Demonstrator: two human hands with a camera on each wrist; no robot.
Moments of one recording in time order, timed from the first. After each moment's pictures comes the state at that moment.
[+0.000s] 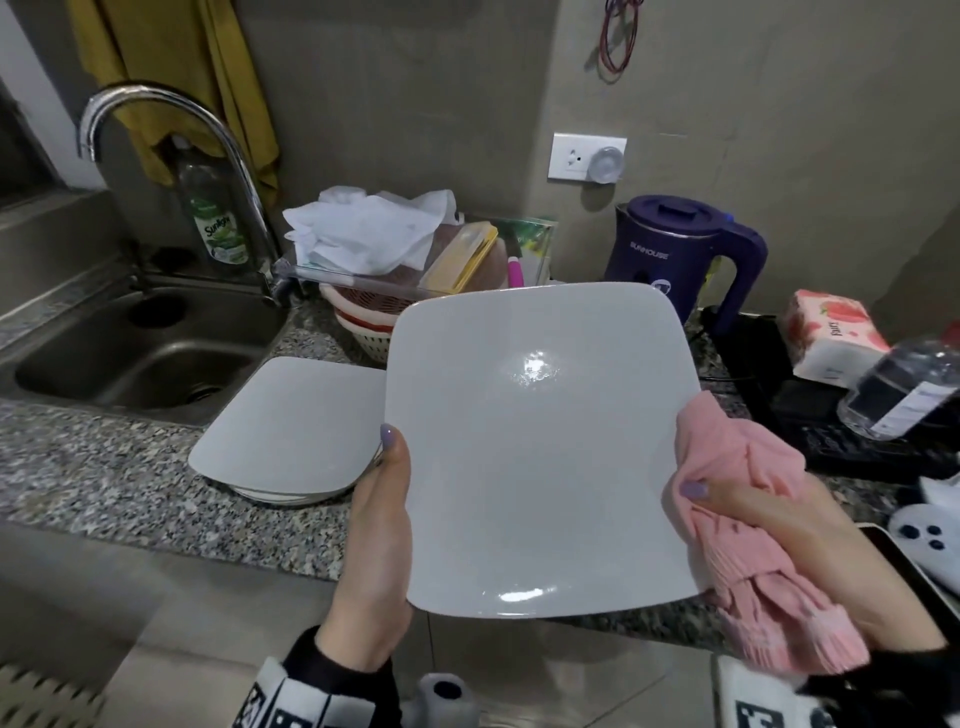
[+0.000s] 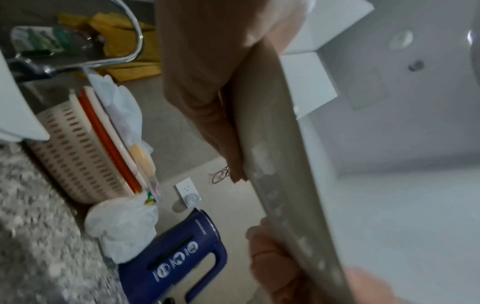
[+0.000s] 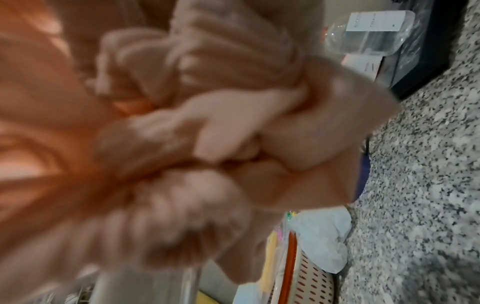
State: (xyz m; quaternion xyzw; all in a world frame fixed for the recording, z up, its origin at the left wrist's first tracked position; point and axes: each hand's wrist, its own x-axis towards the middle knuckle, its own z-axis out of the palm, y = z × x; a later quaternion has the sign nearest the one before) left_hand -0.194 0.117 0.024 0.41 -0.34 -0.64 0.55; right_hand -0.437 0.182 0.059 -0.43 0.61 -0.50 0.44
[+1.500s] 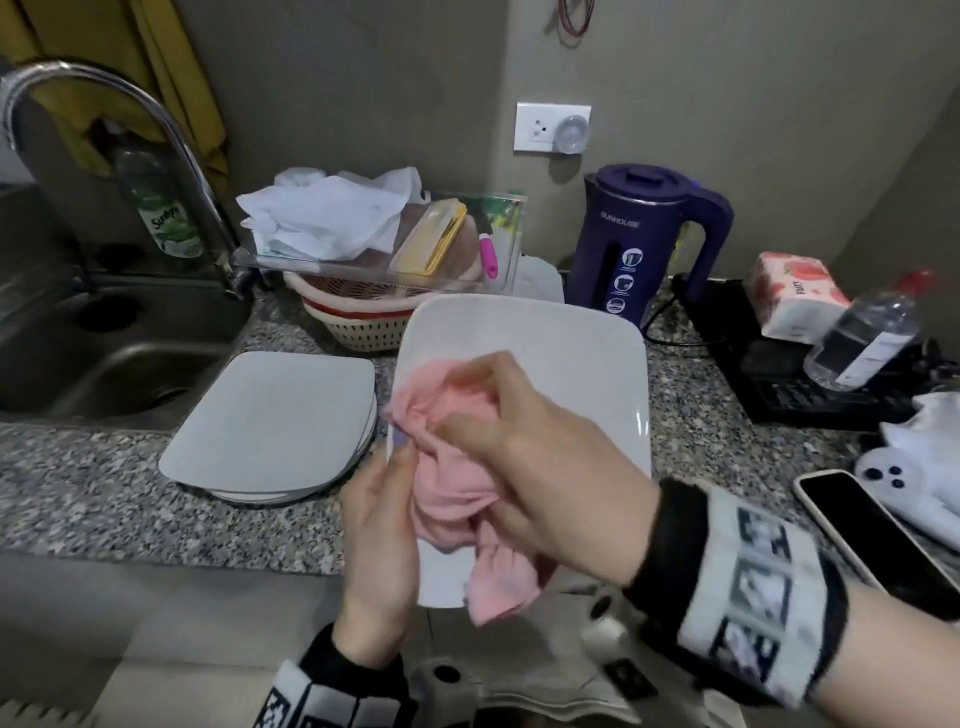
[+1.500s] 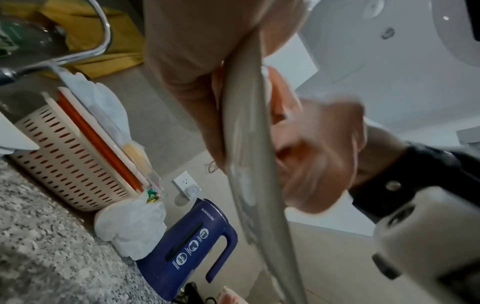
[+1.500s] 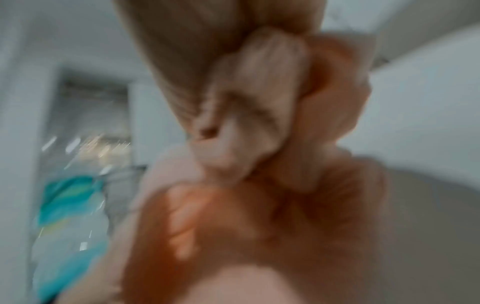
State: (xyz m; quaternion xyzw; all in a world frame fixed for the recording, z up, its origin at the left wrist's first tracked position) left_hand -0.193 0.110 -0.009 0.37 -0.45 -0.54 0.61; right_hand -0.323 0.140 0.081 -0.83 0.54 -0.14 0.08
